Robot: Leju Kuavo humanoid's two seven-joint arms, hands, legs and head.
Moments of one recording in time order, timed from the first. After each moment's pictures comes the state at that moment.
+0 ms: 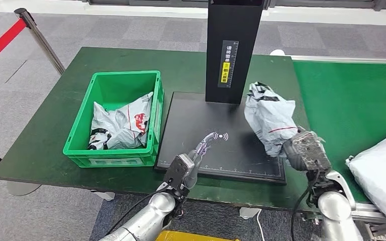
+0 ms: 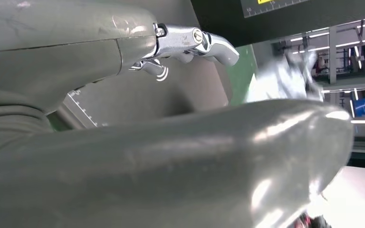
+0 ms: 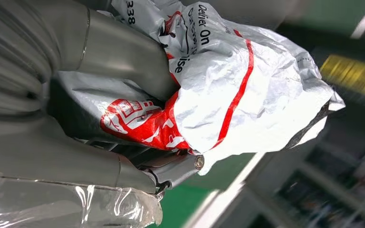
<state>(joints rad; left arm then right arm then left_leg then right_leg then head) -0.42 -0.28 -0.55 -0.72 -0.01 0.00 -0.50 -0.17 -0.10 0.07 -1.47 0.48 0.15 -0.33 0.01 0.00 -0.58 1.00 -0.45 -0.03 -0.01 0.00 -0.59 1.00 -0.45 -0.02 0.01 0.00</state>
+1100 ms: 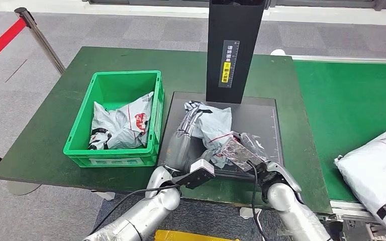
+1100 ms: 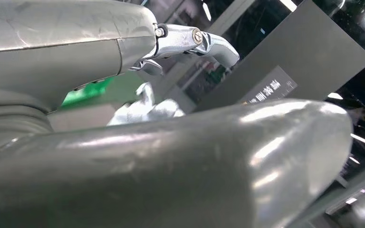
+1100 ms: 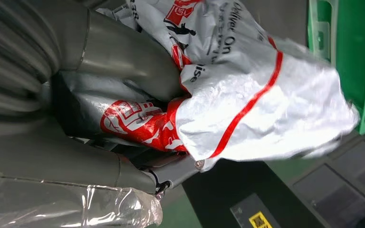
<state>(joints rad) -0.49 -0.27 -0.56 -0.73 -0.55 0.67 -0.42 -0.32 -0.08 0.50 -1.30 0.50 0.11 -0.26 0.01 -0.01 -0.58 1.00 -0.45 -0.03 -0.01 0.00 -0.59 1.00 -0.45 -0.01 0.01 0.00</state>
